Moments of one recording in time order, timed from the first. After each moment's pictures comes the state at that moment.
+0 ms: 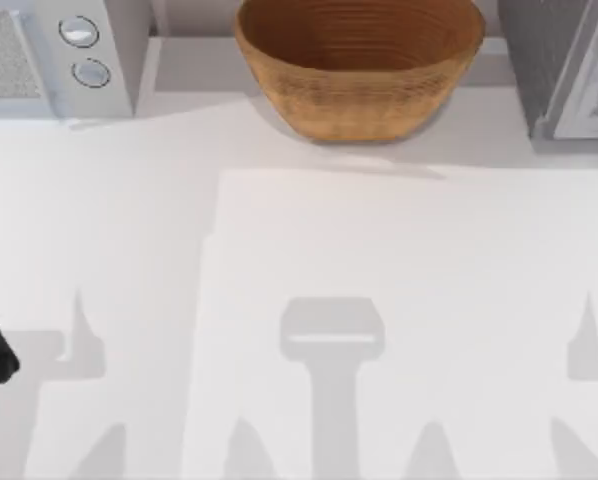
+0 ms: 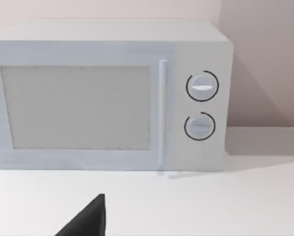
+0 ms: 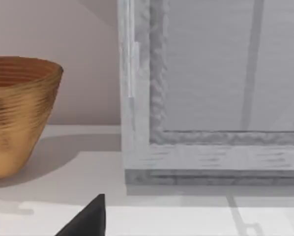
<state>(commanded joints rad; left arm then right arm) 0.00 0.00 0.00 0.00 0.00 0.00 0.00 0.00 0.00 0.00 0.00 0.00</state>
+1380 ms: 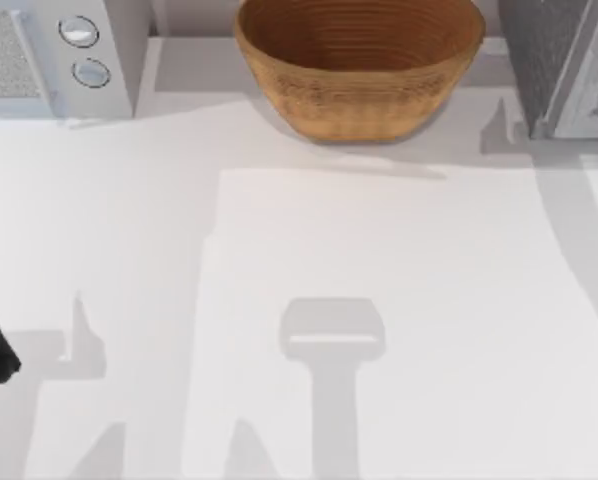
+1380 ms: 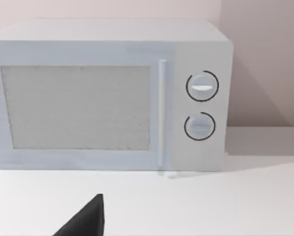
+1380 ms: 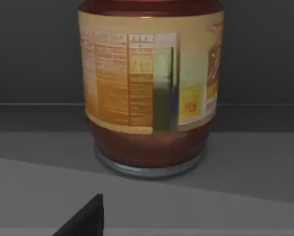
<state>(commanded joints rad) 0.00 0.00 0.00 0.00 0.00 0.00 0.16 1.19 1.56 -0.37 0.18 0.02</state>
